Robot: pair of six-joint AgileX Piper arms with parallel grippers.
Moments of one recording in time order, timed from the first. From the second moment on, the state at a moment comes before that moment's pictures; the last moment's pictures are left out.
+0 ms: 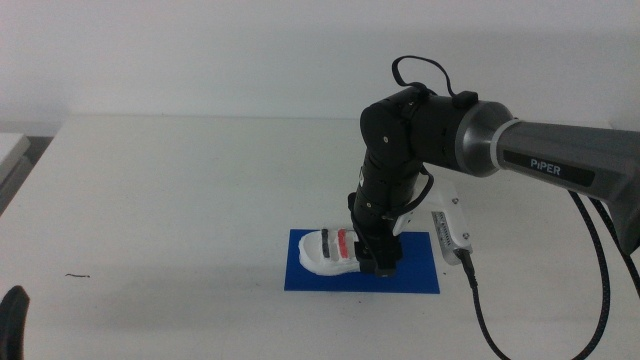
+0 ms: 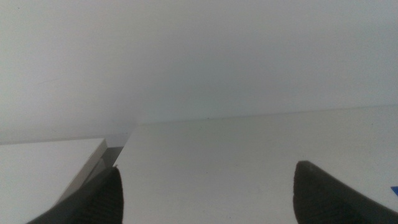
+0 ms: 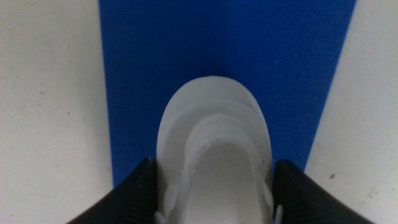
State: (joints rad) left arm 0.00 0.00 0.00 0.10 0.13 -0.05; right arm 0.64 2.13 -1.65 0.01 1.03 2.12
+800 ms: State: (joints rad) left arm 0.00 0.00 0.00 0.10 0.13 -0.05; right arm 0.60 1.90 -1.65 -0.07 1.16 1.27
